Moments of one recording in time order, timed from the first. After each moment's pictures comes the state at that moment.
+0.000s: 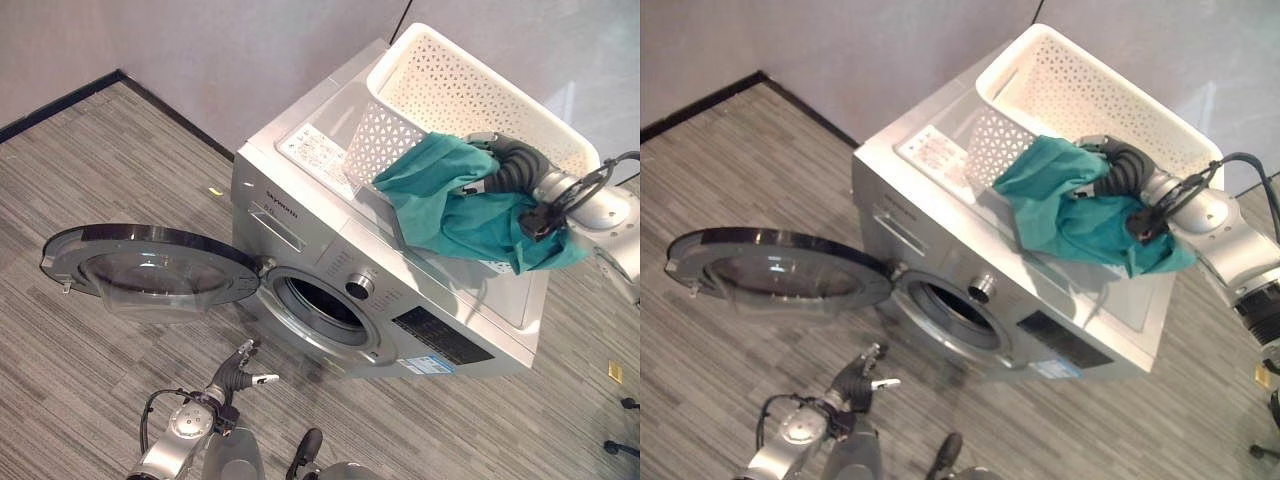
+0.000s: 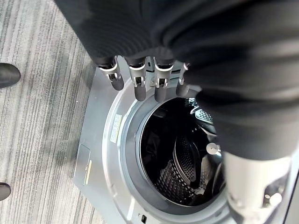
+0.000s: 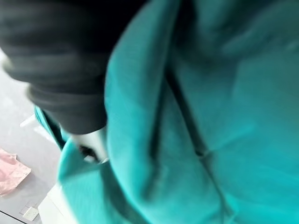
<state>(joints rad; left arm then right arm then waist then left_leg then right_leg) 0.05 0.48 -0.37 0.38 -0.23 -0.10 -0.04 -0.87 -1.18 0.66 0.28 0.57 -0.06 0.15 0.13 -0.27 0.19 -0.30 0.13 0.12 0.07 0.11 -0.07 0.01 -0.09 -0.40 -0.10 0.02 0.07</state>
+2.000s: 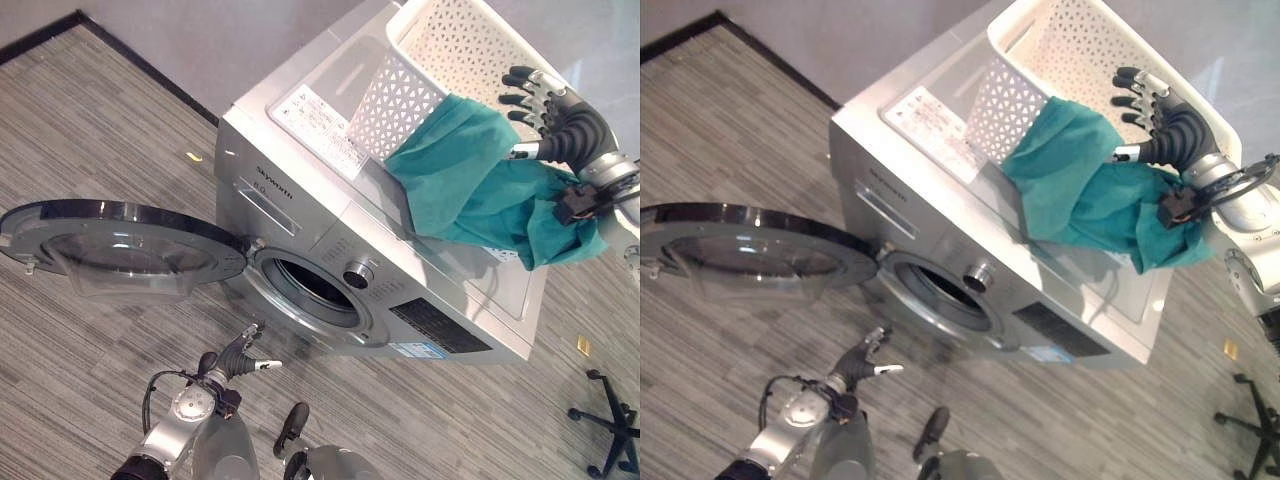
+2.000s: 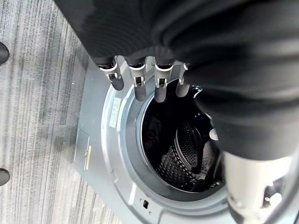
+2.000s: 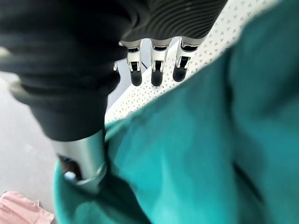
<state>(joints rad) -0.01 0.51 -0.42 0.37 -0.24 -0.11 -0.04 -0.70 -1.20 0.37 0.18 0.74 -0.13 0.09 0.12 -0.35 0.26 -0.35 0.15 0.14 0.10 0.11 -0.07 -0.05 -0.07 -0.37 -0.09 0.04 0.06</state>
